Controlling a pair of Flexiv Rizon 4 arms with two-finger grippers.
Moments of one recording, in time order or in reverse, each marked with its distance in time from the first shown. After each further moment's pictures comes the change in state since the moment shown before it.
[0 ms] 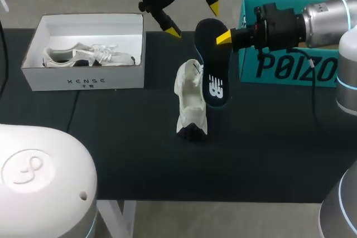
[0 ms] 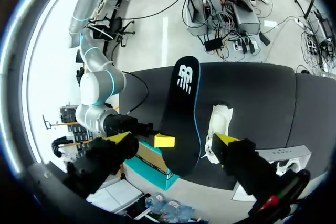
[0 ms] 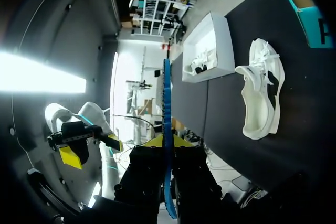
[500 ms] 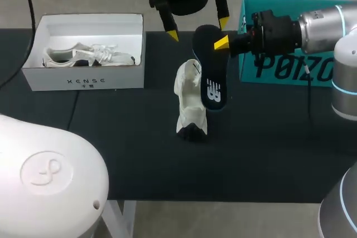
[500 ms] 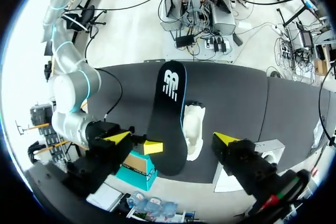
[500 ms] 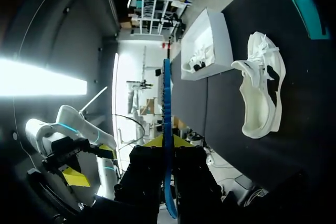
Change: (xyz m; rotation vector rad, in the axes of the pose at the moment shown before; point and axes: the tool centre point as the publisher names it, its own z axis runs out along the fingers) left arm 0.008 -0.023 0.007 -0.035 0.314 0.044; right arm -0.014 0.000 0.008 0.013 0.016 0.032
